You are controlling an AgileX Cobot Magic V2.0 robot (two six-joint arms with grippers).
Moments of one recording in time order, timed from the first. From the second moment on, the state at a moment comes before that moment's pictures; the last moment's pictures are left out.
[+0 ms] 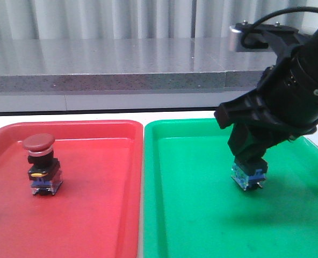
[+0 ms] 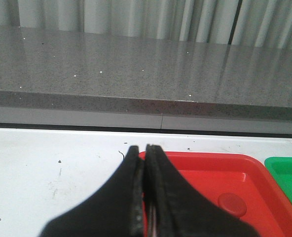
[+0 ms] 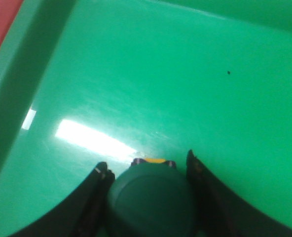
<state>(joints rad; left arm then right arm) -0.02 0.06 -0.36 -0.05 0.49 -0.05 0.46 1.51 -0.75 -0.04 0.21 0.23</state>
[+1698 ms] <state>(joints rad) -0.02 0.06 -0.36 -0.05 0.49 -0.05 0.22 0.45 -0.46 -0.15 0.41 0.23</state>
